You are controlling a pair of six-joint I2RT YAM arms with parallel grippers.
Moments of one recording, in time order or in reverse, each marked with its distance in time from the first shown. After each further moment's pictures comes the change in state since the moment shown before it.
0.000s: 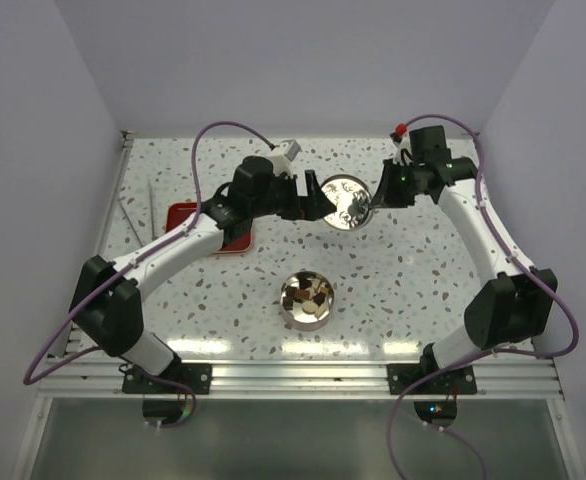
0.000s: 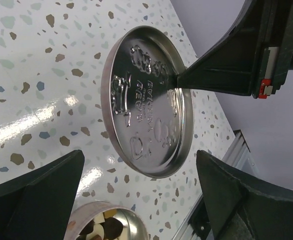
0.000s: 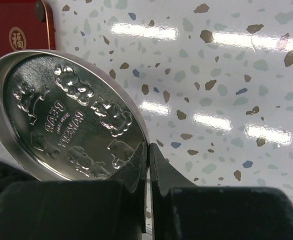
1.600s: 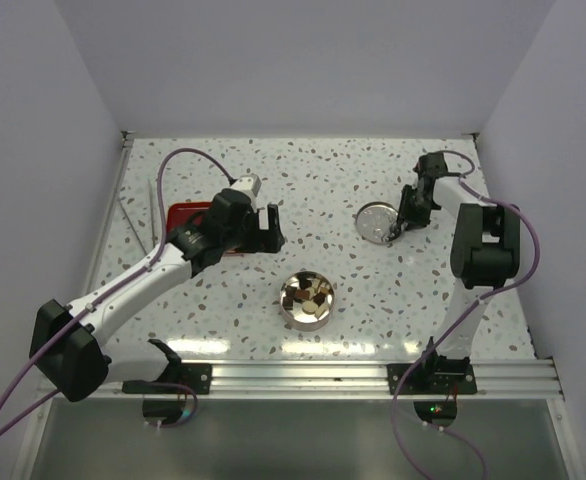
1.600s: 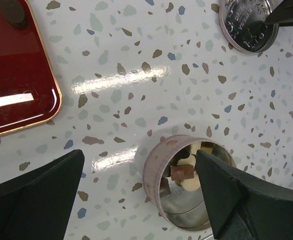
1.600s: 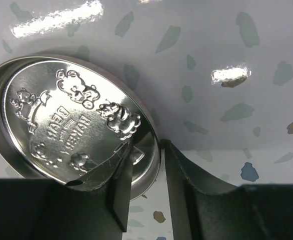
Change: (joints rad) left arm 0.006 -0.286 -0.221 -0.383 -0.378 0.087; right arm -0.216 0.443 -0.102 0.262 0.212 -0.038
